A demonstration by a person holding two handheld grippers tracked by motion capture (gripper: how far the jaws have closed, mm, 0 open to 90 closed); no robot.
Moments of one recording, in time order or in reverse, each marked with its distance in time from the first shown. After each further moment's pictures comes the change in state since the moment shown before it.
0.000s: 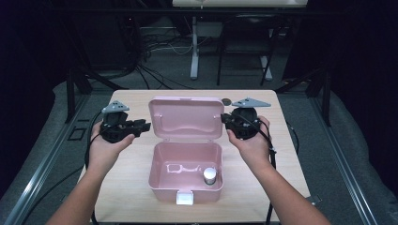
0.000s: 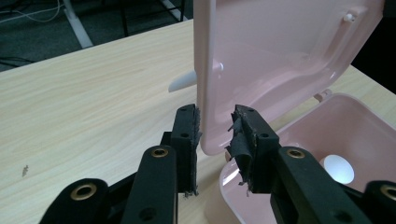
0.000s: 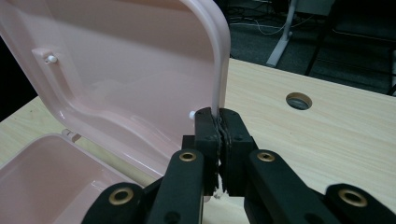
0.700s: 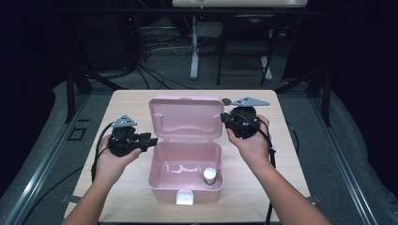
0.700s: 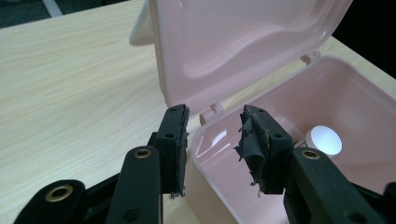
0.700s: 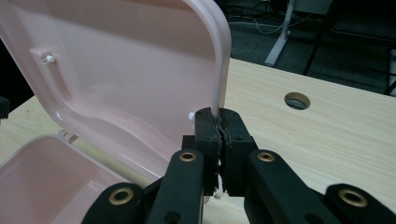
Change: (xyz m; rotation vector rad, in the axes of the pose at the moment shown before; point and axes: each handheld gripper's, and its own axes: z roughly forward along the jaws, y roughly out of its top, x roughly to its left) left arm -0.011 -0.032 0.016 0.044 -0.052 0.002; right arm 0.000 0.002 0.002 0.008 -0.005 0.000
